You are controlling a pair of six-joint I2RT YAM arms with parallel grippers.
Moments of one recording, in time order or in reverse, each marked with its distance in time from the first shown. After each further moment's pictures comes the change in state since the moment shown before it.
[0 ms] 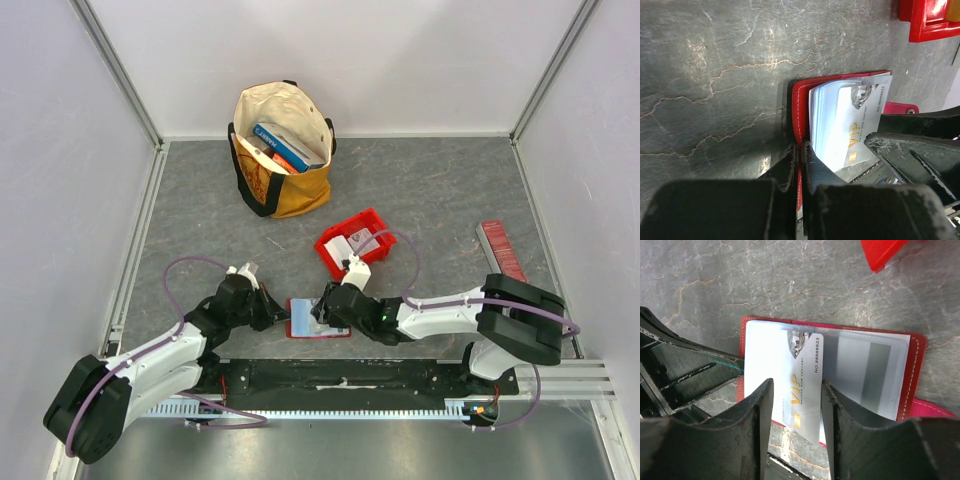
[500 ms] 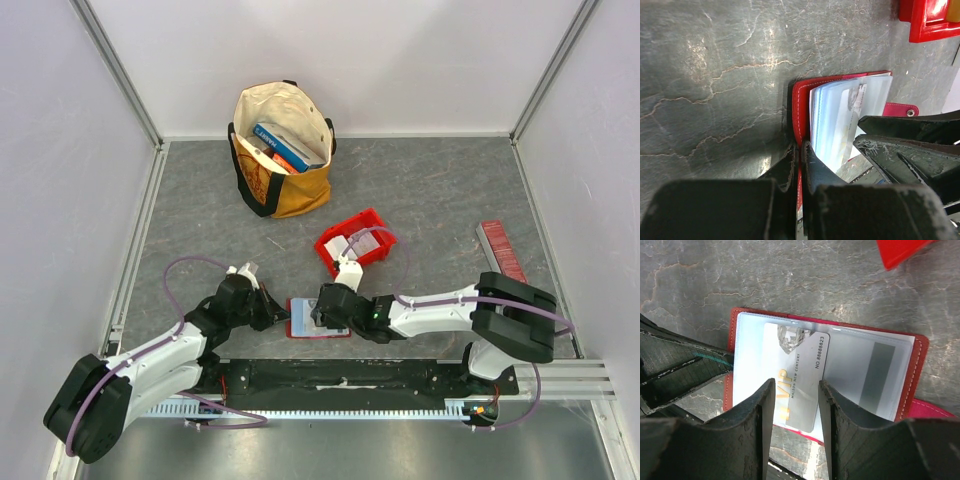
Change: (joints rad) left arm 0.000 0.005 0.000 0.004 0.000 0.000; right arm 0.023 0.029 0.095 -0.156 0.029 -0.077
